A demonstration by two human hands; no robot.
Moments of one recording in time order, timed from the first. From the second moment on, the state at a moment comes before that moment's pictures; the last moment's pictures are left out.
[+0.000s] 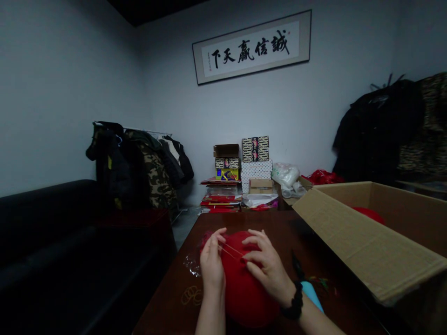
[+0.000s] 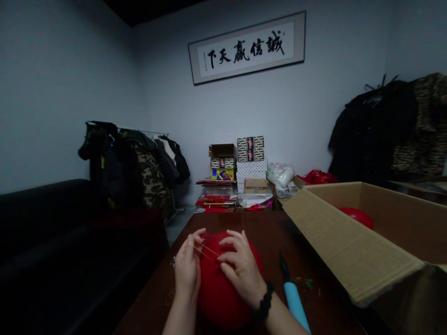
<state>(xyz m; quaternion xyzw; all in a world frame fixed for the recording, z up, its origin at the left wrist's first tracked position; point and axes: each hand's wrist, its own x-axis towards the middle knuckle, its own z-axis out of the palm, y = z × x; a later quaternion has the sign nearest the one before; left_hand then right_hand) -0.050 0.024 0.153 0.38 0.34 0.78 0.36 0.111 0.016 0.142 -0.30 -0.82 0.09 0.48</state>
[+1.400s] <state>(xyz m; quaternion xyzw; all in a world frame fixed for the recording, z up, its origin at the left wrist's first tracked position) -0.060 0.010 0.151 0.80 0.42 0.44 0.04 0.107 0.023 0.145 -0.33 -0.79 0.18 0.48</state>
